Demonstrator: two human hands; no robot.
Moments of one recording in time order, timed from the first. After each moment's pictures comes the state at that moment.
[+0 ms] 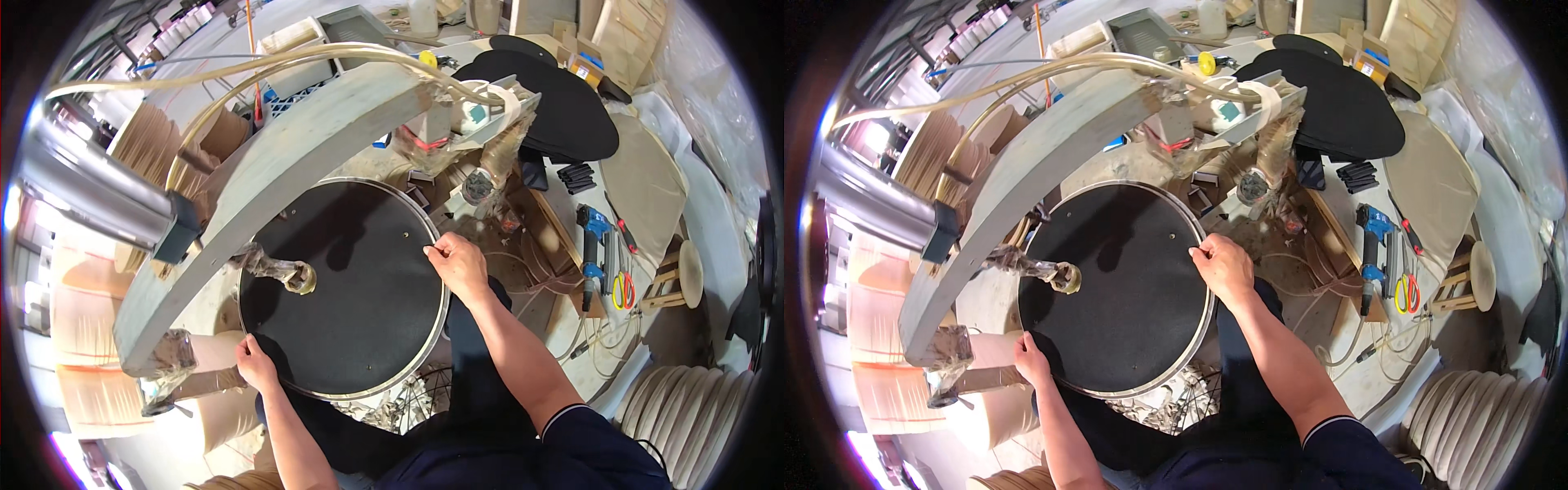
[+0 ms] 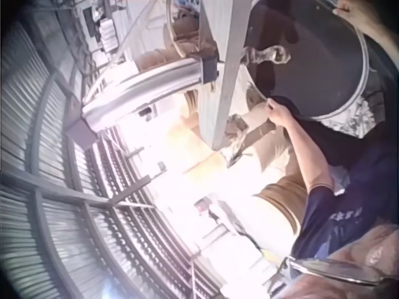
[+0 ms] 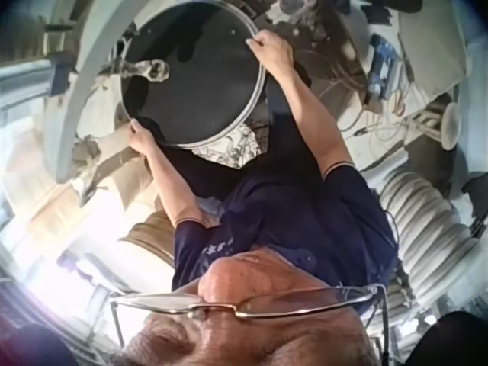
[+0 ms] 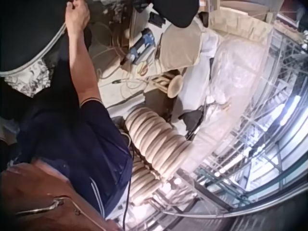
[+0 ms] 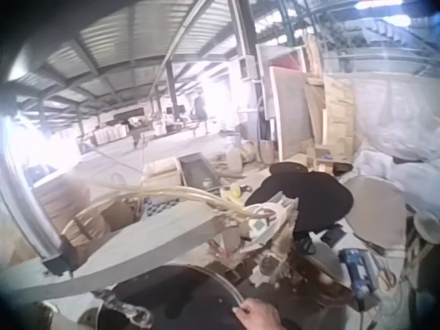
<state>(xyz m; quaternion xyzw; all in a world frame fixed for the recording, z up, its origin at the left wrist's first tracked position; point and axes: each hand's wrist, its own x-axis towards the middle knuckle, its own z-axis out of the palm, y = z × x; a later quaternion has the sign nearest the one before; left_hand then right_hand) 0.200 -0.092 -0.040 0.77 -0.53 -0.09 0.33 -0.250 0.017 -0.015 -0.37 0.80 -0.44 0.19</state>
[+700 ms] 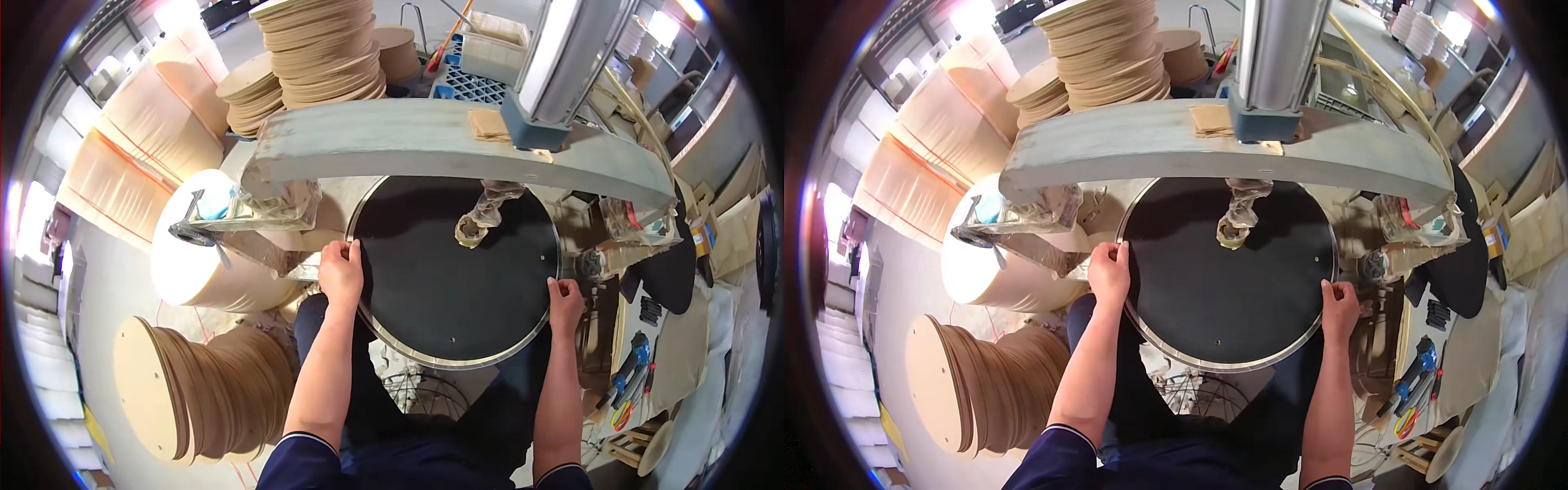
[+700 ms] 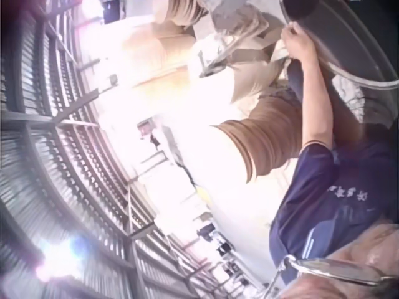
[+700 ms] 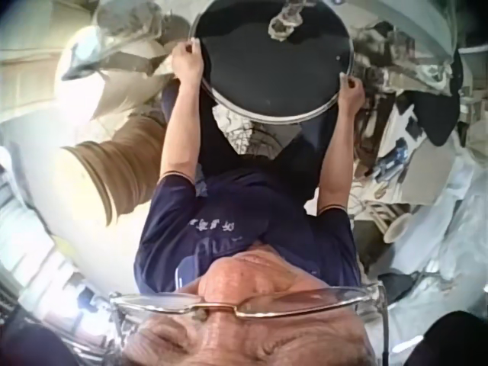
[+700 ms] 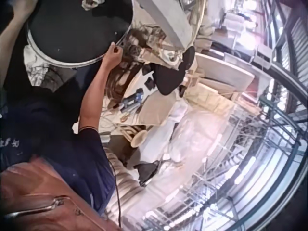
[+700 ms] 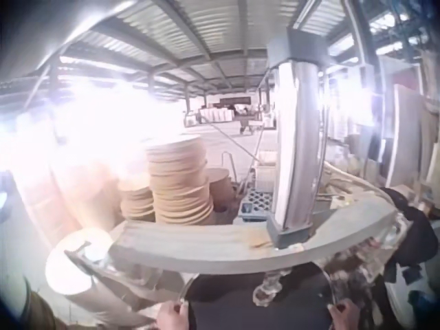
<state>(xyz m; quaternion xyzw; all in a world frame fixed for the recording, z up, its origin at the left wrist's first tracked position) 0.179 -0.076 -0.037 0.76 -0.50 -0.09 0.41 -0.260 0.015 -0.030 -0.40 0.81 -0.41 0.16</state>
